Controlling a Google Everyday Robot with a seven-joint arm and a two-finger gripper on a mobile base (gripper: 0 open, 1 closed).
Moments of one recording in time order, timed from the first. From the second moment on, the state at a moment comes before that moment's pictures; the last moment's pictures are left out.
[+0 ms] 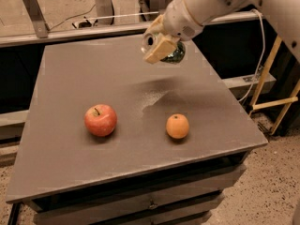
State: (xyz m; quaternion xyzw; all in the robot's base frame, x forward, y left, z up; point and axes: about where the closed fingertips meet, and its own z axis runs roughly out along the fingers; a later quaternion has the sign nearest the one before) arm 0.629 -0.009 0.948 -0.70 0.60 0.14 0.36
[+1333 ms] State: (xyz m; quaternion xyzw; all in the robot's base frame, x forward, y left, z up) arm 0.633 -0.036 0.992 -0.54 0.53 0.41 0.52
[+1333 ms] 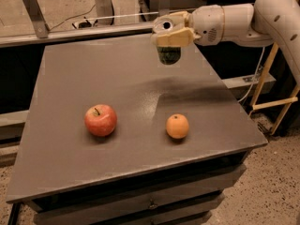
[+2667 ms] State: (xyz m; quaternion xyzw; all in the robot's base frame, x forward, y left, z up) arm 0.606 -0.056 0.937 -0.41 0.55 0.54 0.49
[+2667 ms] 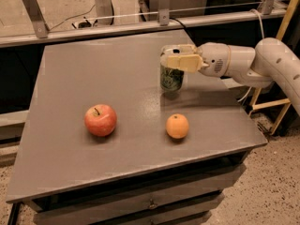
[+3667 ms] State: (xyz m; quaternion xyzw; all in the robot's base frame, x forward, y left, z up) arm 0.605 -0.051 0.939 -0.41 0.55 0.54 0.49
